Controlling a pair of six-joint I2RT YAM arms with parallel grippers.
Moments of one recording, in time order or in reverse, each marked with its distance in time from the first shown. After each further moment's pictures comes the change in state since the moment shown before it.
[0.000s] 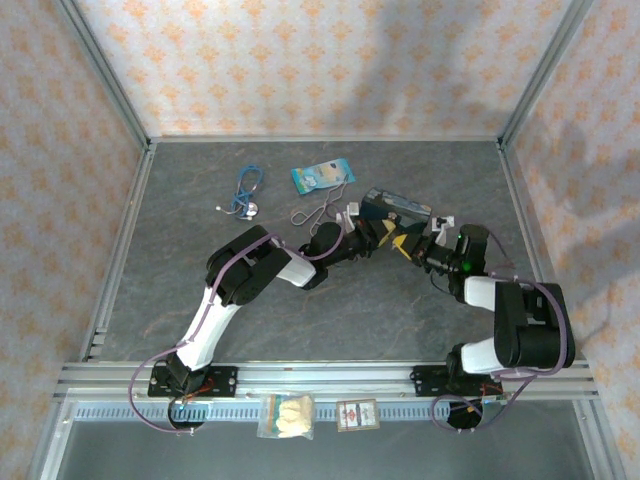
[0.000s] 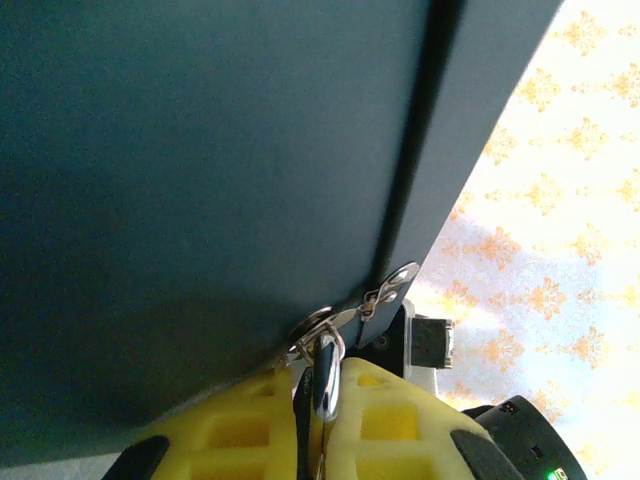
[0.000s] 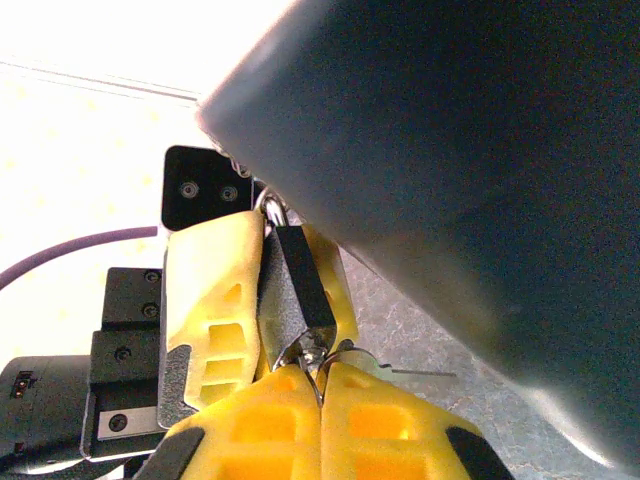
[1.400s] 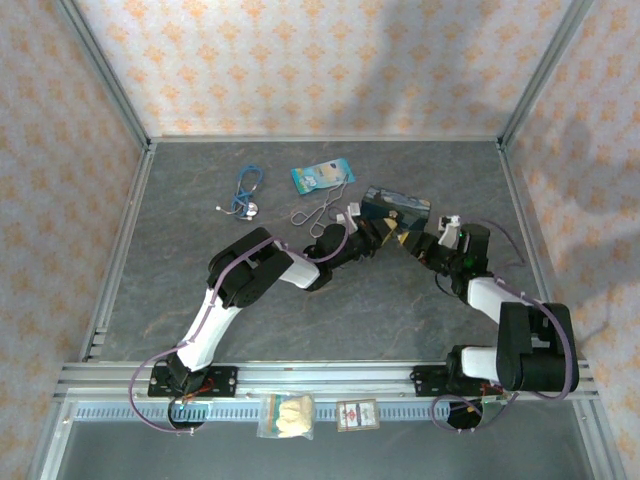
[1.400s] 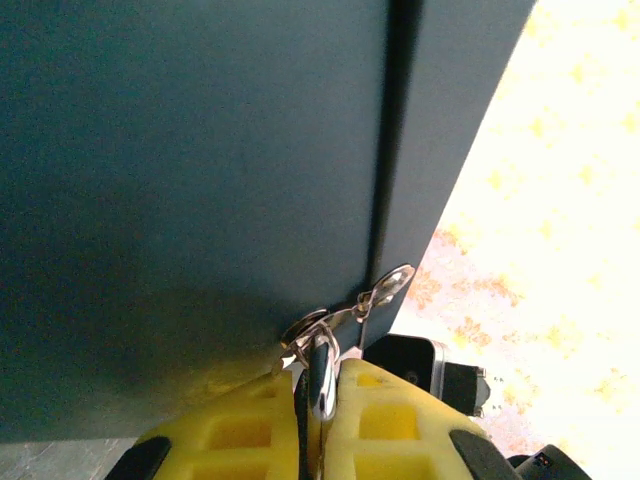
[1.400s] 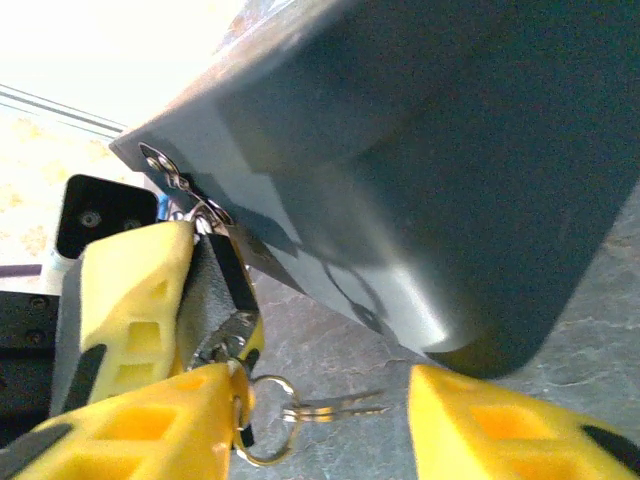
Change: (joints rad) left arm -0.022 0.000 0.023 -0.038 -0.129 0.011; right arm 0.003 -0.126 0.026 -0.254 0.230 -0.240
